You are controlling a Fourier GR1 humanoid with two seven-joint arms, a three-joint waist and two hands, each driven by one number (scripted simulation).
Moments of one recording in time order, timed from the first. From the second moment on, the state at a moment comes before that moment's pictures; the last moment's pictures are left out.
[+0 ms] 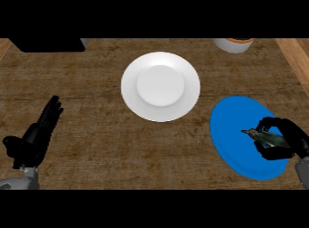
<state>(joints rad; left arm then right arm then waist) -0.04 0.26 0.05 -1.35 0.06 -0.02 -0.11 -0.22 -0.40 -0.11 -0.95 0.63 0.14 -0.35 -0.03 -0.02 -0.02</state>
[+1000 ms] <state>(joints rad) 0.01 0.27 0.08 -1.36 0.06 0.00 -0.12 0.04 -0.04 -0.19 -1.27 0.93 -0.66 0.31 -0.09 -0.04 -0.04</state>
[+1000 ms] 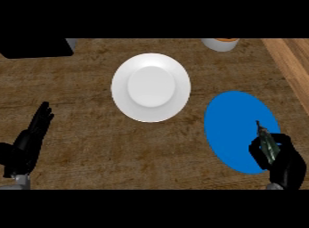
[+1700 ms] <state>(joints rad) -0.01 0.26 0.04 -1.37 0.05 -0.03 -0.12 -0.03 0.00 0.06 -1.50 1.36 -0.69 0.79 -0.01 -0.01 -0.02</state>
